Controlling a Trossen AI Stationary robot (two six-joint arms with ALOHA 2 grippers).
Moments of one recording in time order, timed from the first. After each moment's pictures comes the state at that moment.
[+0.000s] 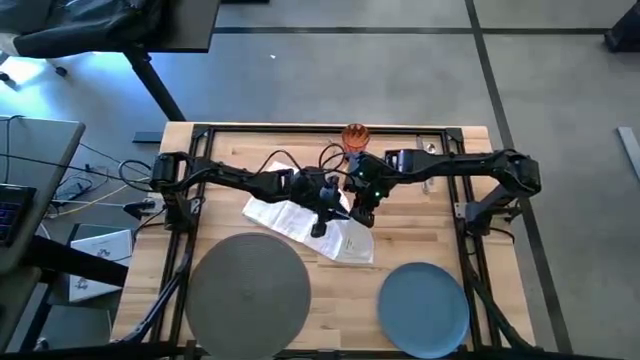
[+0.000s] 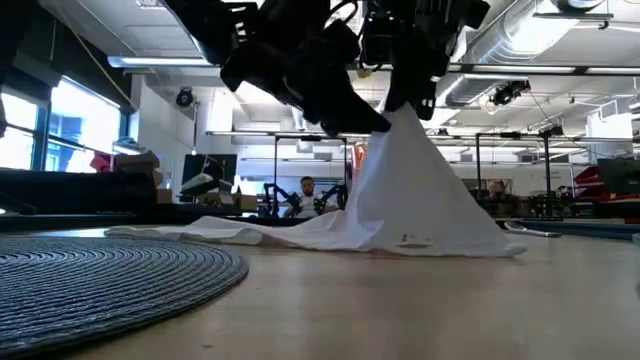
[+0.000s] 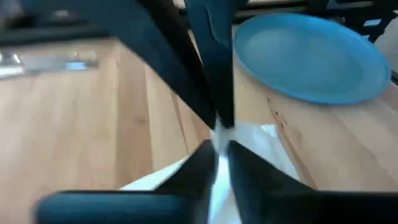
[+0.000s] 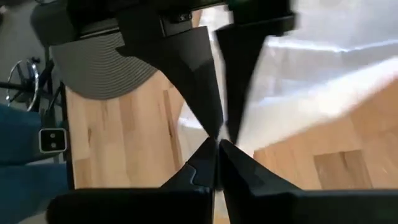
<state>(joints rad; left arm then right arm) 0.09 1.83 1.10 0.16 0.29 0.12 -0.15 1.60 1.25 -0.72 -0.38 0.26</state>
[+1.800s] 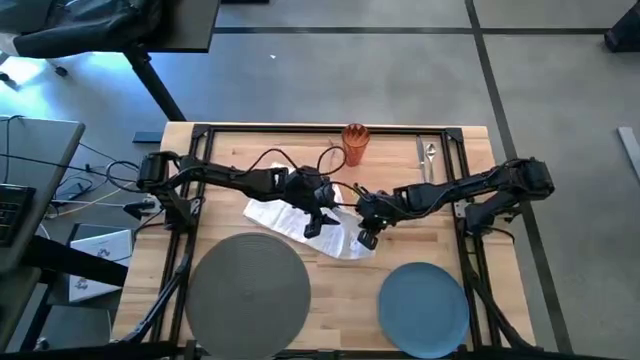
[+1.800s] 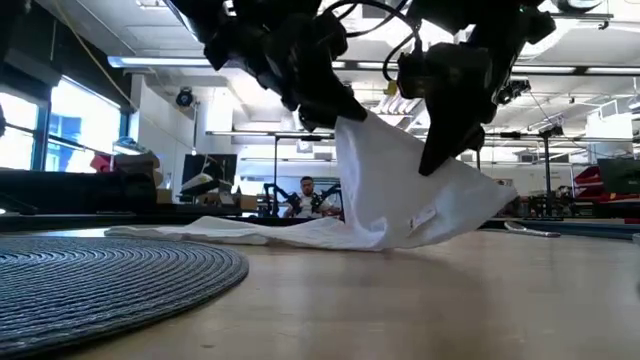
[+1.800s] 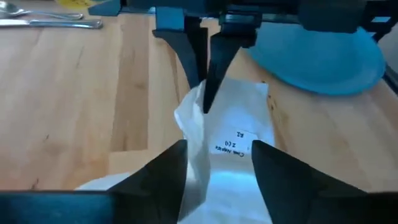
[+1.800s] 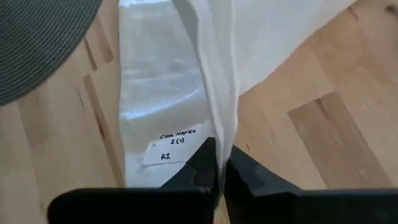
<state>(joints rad) 0.08 1.74 1.10 0.01 0.22 0.05 0.07 1.51 0.90 -0.44 0.04 0.52</state>
